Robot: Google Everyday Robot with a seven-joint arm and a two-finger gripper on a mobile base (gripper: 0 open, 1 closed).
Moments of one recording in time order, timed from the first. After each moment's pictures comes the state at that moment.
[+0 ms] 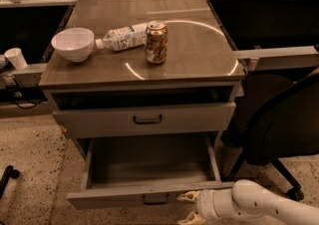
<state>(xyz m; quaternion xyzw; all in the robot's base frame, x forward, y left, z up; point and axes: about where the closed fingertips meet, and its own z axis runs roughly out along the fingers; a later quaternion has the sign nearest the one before) 0.393 -0.089 0.379 -0.64 0.64 0.24 0.35</state>
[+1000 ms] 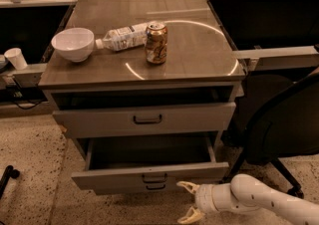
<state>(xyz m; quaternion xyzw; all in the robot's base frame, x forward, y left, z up) 0.407 -0.087 0.373 -0.64 0.63 0.26 0.36</state>
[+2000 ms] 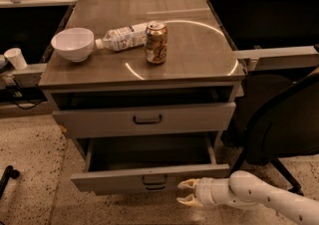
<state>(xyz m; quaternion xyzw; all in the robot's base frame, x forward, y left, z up) 0.448 -0.099 0.356 -0.61 0.67 0.23 0.37</state>
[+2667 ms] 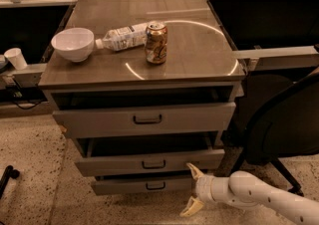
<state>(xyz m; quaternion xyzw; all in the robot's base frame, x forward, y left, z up) 0.465 -0.101 0.359 -0.59 0.69 0.20 0.38</state>
